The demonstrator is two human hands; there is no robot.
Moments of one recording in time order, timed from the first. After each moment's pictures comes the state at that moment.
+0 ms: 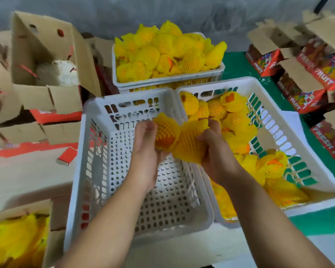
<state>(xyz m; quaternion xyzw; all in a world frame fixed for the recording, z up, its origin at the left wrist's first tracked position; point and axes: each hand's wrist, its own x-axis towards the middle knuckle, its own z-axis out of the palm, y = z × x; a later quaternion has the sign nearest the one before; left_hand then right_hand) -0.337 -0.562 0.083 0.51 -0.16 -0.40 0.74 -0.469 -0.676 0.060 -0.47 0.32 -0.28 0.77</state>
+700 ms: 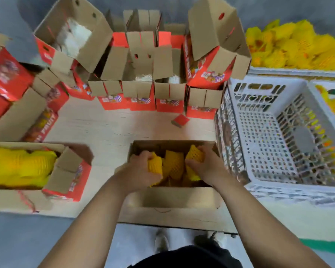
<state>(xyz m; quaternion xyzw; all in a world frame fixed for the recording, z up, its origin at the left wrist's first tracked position) -0.091 -0.097 0.057 0.87 -0.26 -0.38 0.17 -0.229 -0.291 0.020 -0.80 0.40 -0.01 0.45</state>
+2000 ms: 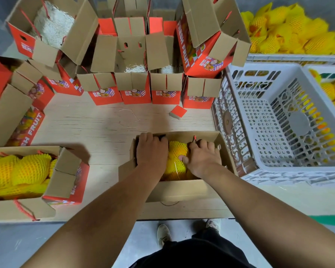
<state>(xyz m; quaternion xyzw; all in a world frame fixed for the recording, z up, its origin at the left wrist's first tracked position) -0.078 -0.140 0.018 0.86 -0.48 -0.01 -0.16 -0.192 -0.266 -0.012 -0.90 0.38 0.18 0.10</state>
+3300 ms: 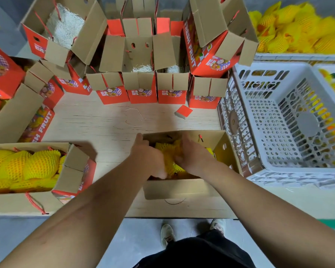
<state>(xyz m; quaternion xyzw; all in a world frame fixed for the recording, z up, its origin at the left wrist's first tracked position) -0.060 -0.128 0.048 0.79 -0.48 -0.23 -0.30 -0.170 -0.246 0.007 -0.89 0.32 0.12 0.29</state>
